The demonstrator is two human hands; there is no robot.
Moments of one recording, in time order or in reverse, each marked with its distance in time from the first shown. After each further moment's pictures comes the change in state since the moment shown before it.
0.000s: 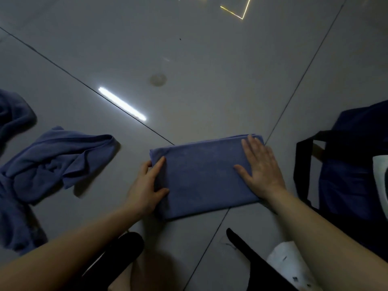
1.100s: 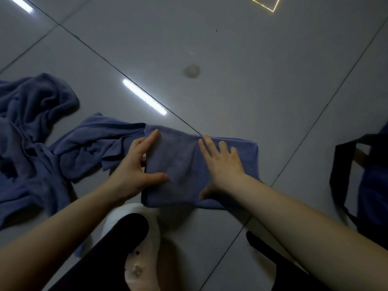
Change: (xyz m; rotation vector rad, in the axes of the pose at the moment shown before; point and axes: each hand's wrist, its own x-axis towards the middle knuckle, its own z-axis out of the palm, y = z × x) left_hand -0.035 -0.009 -0.096 -0.442 0.007 0.000; right_hand 0.027 -0.185 -0.038 -0.207 -0.412 -0.269
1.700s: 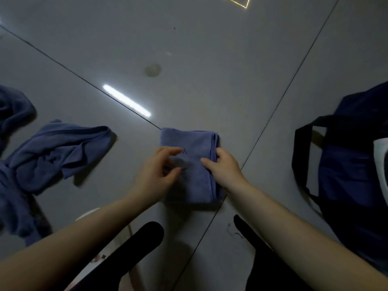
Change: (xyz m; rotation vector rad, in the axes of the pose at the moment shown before) left_hand 0.022 0.020 0.111 0.260 0.086 0.294; right_hand -0.037 0.061 0.047 1.425 0.240 0.441
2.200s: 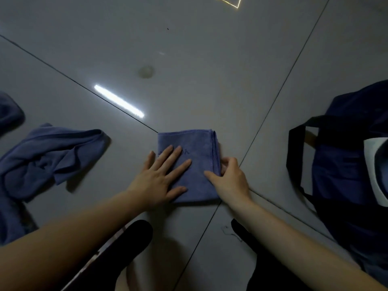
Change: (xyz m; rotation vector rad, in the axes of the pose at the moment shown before) left_hand 0.009 -0.073 0.025 0.812 -0.295 0.371; right_hand -0.024 0.014 -0.005 -0.318 0.272 0.082
